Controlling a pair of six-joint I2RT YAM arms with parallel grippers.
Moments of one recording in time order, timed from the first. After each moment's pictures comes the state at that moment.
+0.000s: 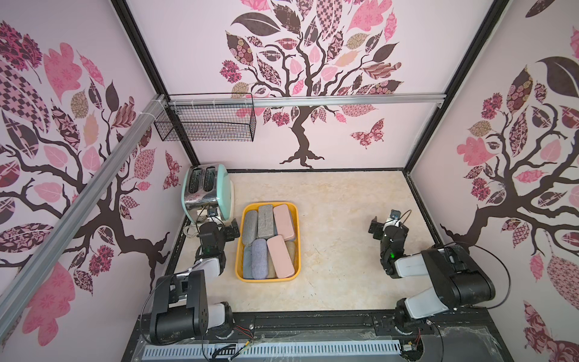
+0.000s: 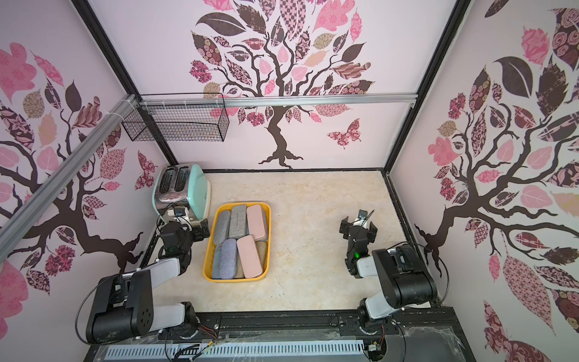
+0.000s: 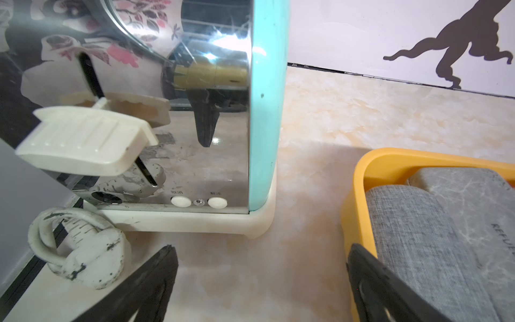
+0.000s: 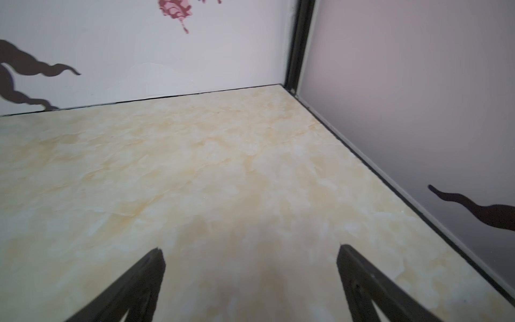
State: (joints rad) left arm 0.17 1.34 0.37 0.57 0.05 -0.06; right arm 0.07 1.54 0.24 1.04 0.40 0.12
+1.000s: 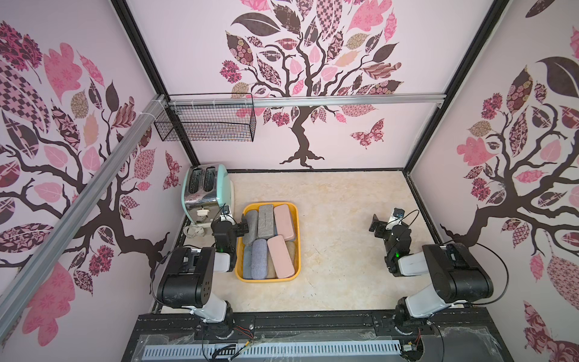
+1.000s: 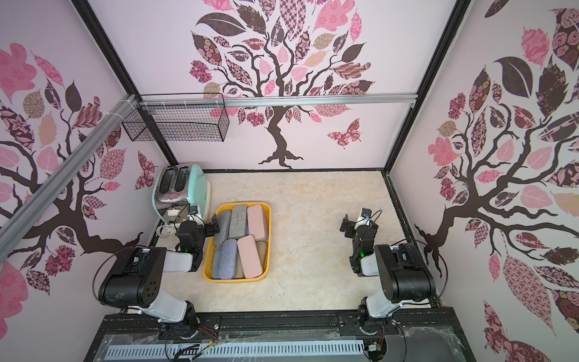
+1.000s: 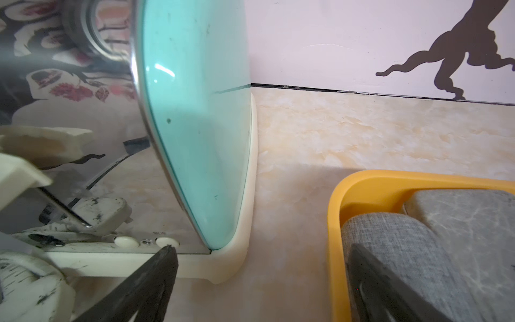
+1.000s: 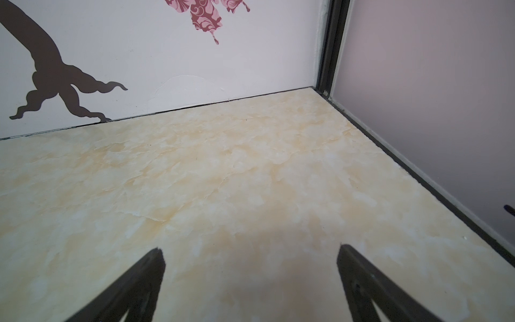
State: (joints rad) left arm -0.01 1.56 0.37 0.89 -0.18 -0.05; right arm 0.03 1.56 0.26 1.08 0.21 0.13
